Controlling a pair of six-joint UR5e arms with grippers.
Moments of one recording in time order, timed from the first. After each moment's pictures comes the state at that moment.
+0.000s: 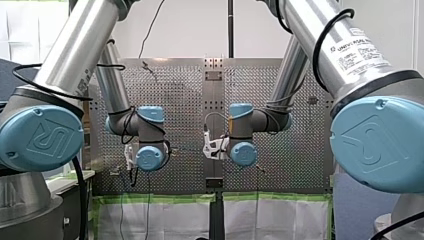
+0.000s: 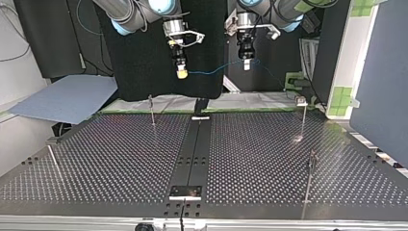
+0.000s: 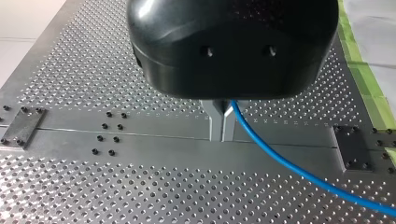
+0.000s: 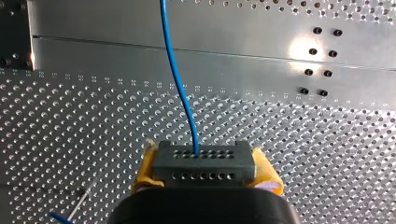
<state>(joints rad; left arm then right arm) -0.54 -1.99 -2.39 -1.89 -2.15 -1.62 2.37 -1.00 2.02 -1.04 1.83 1.47</state>
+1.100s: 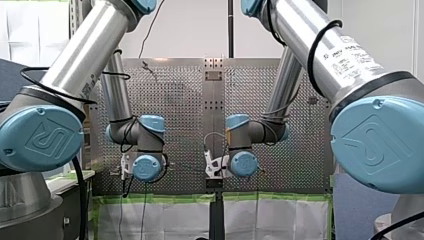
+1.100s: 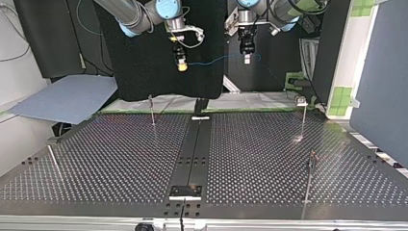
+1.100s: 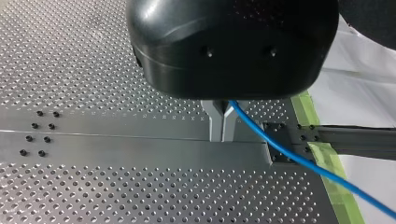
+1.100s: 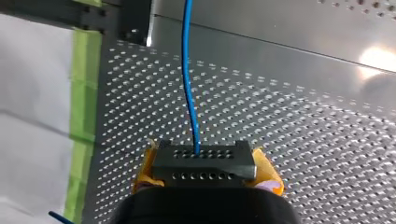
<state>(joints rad) -0.55 -2.08 -2.39 -1.92 -2.16 -1.58 2.38 -0.90 1.99 -0.87 1.89 1.43</state>
